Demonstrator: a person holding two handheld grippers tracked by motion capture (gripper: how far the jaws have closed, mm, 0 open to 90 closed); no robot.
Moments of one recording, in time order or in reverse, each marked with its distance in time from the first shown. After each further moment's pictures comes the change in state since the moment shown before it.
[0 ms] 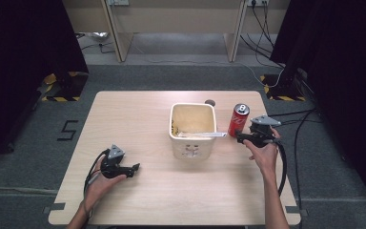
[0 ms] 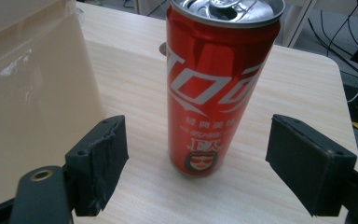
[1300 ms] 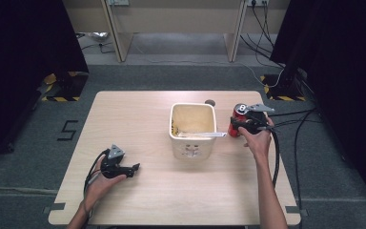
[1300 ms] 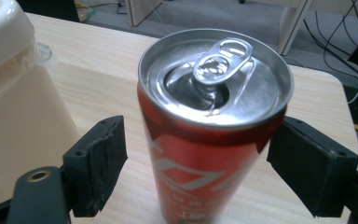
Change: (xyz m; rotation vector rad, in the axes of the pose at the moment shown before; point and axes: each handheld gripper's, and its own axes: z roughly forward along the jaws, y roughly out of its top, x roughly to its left) left arm 0.000 0.000 0.000 0.000 0.000 0.000; right arm -0.006 0.030 0.034 -0.007 -0.014 0.036
